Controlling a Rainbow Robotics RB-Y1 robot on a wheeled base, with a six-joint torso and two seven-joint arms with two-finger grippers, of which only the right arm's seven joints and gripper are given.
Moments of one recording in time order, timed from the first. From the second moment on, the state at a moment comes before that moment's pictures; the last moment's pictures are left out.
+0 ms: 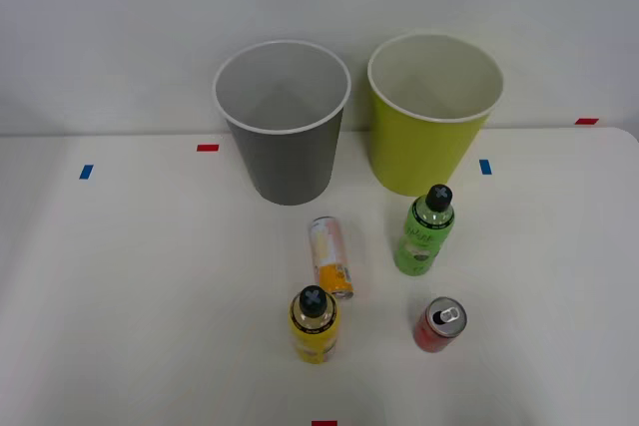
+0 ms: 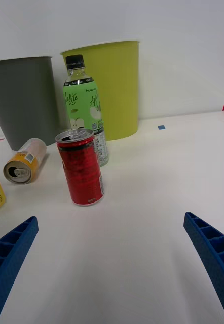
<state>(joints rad) 0.99 -0.05 0.11 -1.52 0.29 -1.14 1.23</state>
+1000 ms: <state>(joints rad) 0.99 -0.05 0.11 -1.52 0.29 -1.14 1.23</state>
